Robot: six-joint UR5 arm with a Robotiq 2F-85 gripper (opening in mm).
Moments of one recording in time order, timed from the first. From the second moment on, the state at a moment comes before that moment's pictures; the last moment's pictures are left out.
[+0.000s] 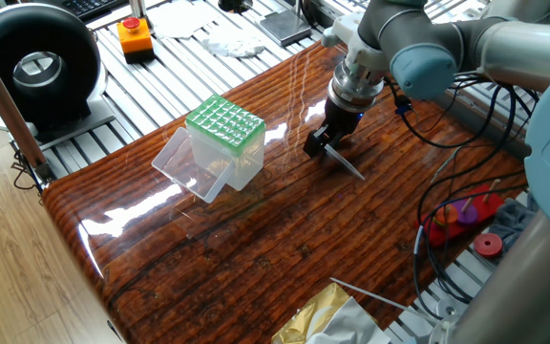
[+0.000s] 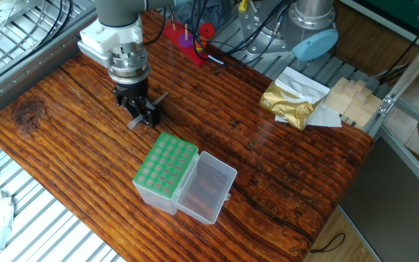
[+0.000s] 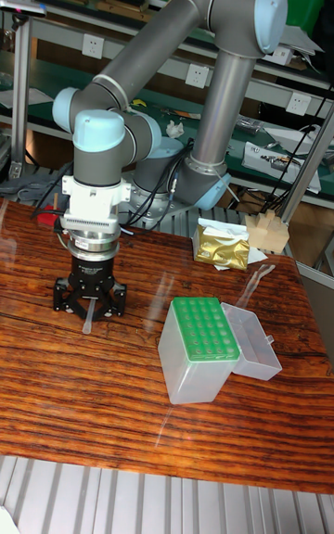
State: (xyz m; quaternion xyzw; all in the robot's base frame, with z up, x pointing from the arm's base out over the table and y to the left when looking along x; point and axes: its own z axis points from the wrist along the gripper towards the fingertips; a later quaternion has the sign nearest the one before) arm 0.517 -0.091 -0.018 0.00 0.99 0.06 0.08
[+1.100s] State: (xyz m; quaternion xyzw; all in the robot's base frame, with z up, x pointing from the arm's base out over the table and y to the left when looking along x) arm 0.522 -0.088 -0.017 0.00 0.99 0.07 0.09
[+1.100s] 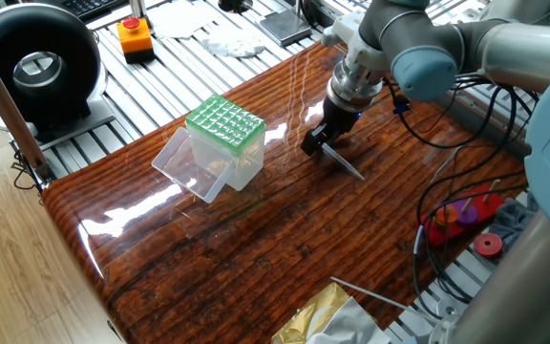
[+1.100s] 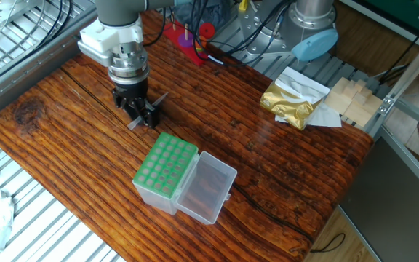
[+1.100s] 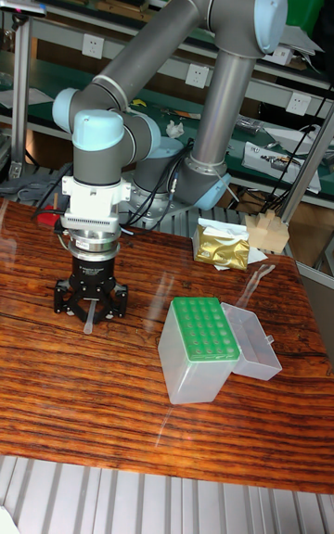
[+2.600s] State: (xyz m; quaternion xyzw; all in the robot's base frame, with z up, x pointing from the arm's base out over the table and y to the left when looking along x) arm 0.522 -0.088 0.018 0.00 0.99 0.08 0.08
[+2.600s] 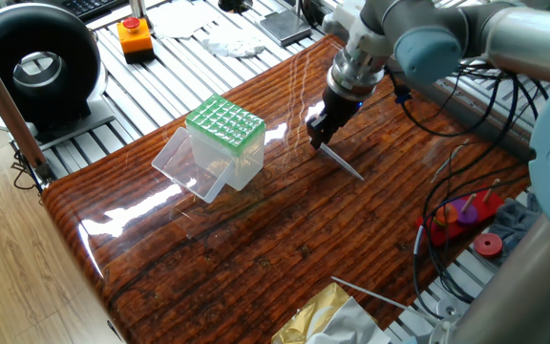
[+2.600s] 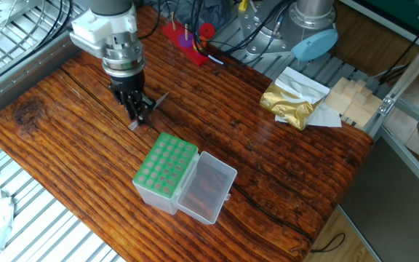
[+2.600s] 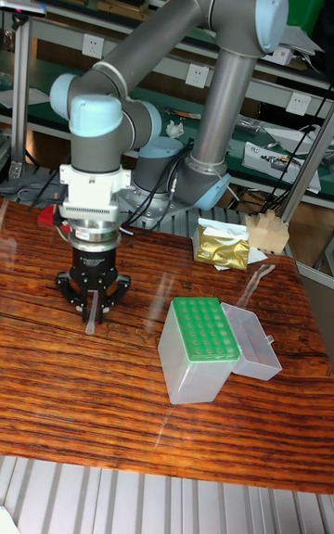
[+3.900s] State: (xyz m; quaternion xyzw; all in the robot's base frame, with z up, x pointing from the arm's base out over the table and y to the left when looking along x) arm 0.531 -0.098 0.044 0.01 1.00 0.08 -0.03
